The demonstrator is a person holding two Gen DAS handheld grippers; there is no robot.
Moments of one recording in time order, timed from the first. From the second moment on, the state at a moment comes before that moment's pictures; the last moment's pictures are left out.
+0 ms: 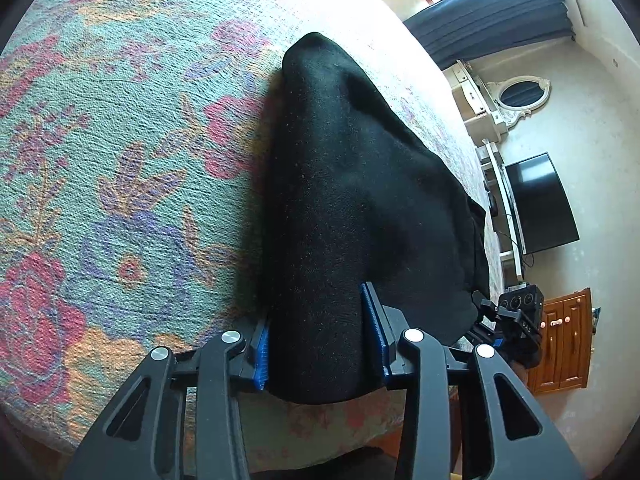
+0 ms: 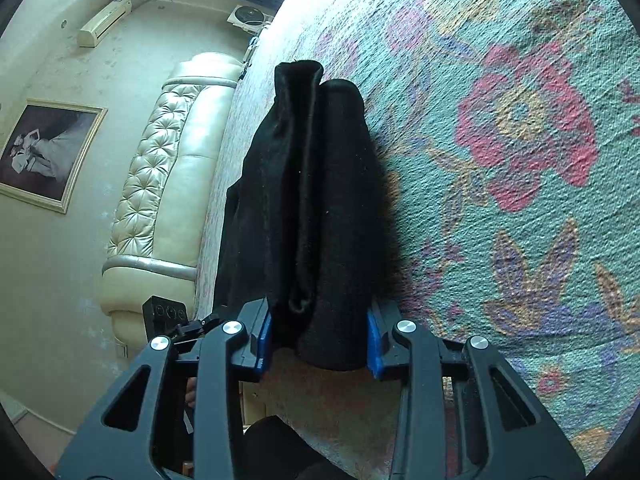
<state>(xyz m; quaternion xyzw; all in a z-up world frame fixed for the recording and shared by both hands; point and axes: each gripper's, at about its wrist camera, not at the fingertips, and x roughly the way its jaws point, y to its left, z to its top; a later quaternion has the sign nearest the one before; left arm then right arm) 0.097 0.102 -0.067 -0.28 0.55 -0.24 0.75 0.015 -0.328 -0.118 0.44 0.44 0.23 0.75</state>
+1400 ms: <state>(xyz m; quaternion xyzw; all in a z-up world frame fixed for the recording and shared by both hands) 0.089 0.113 -0.090 -0.31 0.56 -0.25 0.72 0.016 -0.338 -0.142 0.49 0.44 0.24 0.72</state>
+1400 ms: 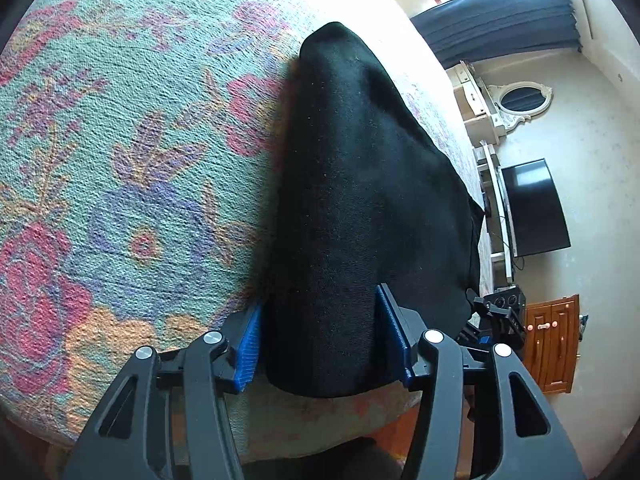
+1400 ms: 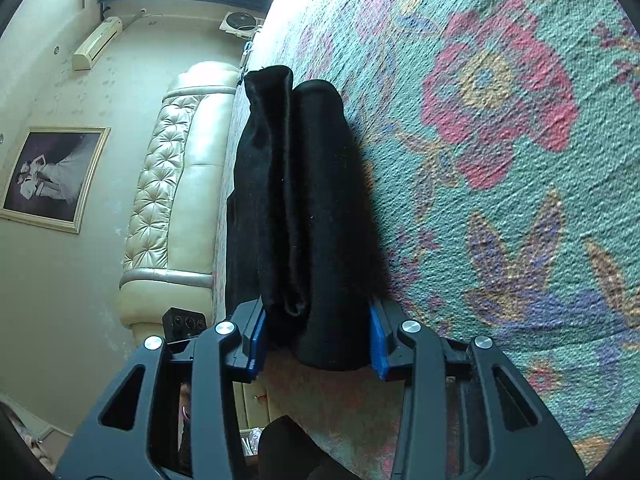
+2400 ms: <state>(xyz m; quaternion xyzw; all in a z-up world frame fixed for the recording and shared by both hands) 0.045 0.092 -0.051 -0.18 0.56 -0.18 0.79 -0.041 -0.347 -0.119 0.41 0.45 0.12 0.79</state>
